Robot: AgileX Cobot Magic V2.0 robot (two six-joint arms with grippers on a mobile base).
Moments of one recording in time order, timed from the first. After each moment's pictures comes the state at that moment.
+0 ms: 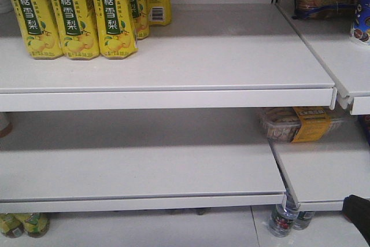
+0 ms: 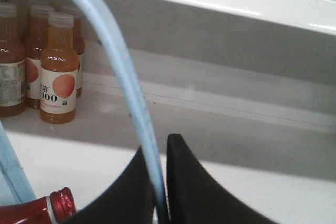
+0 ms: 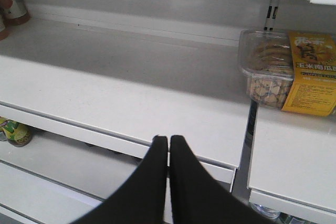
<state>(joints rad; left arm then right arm) 0.03 -0.01 0.04 0.08 0.12 -0.33 0.51 0.32 -0.31 -0.24 0.46 0.33</state>
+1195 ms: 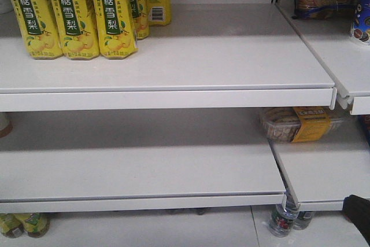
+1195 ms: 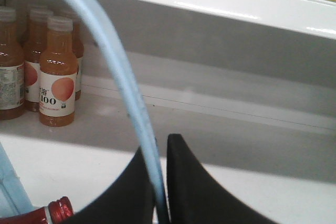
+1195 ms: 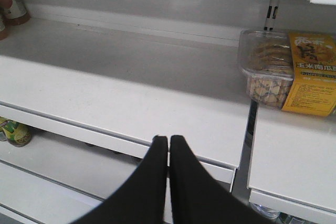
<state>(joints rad) 0.03 -0.01 0.04 0.08 0.11 -0.33 0.51 0.32 -0.31 -0.24 0.46 0.33</state>
